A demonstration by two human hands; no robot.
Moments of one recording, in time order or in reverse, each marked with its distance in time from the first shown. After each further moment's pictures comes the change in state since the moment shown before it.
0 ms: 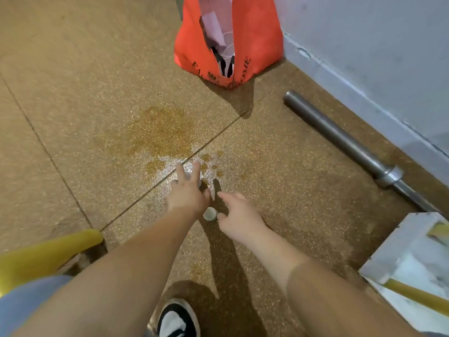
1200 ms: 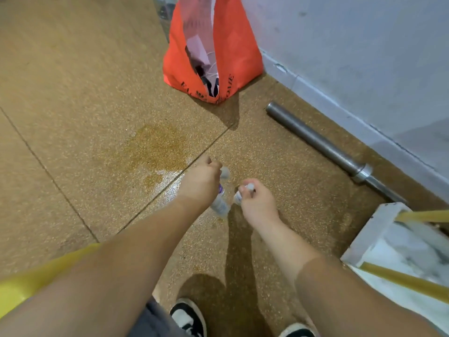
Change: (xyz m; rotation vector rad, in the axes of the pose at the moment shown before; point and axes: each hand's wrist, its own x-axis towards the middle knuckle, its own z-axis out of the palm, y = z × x) left_hand -0.026 0.055 -0.090 -0.031 0.178 0.439; right_hand -0.029 -0.006 -0.053 0.498 0.426 0.139
